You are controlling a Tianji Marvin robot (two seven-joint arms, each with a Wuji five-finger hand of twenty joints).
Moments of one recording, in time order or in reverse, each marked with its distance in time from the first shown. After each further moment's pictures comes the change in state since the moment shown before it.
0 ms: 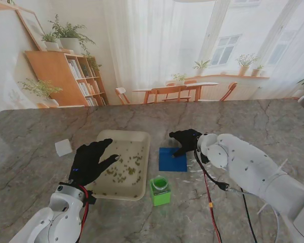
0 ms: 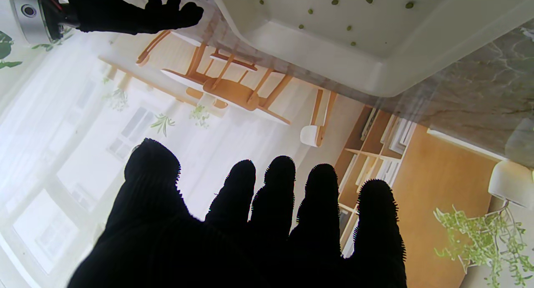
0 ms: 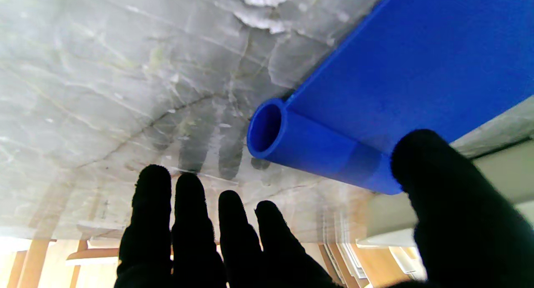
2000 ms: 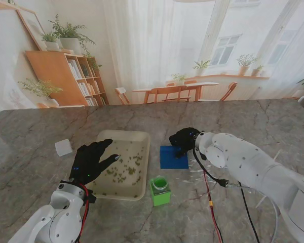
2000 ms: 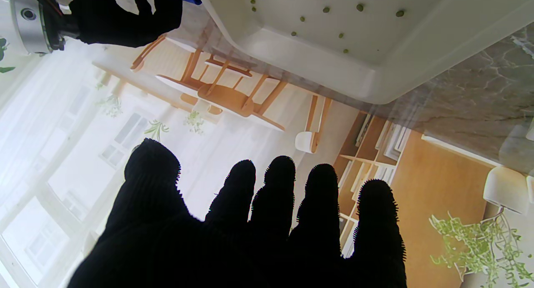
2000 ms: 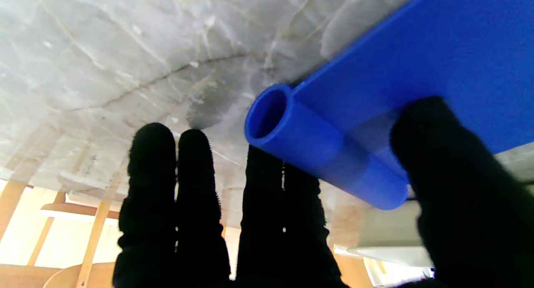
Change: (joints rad) left arm -0.024 0.002 0.006 0.026 -0.008 0.007 -0.017; right arm 0.118 -0.030 -0.253 0.123 -0.027 -0.024 -0.198; left_hand 0.000 0.000 0.000 0.000 0.000 0.000 0.000 0.000 0.000 -0.001 0.000 0.000 0.000 0.000 0.000 0.000 0.000 0.000 0.000 0.000; right_hand 0.047 -0.231 0.152 -0.227 0.285 -0.335 0.959 -0.045 0.542 -0.321 0.671 0.162 0.328 -0.040 0.373 0.074 0.422 0.008 0.221 0.011
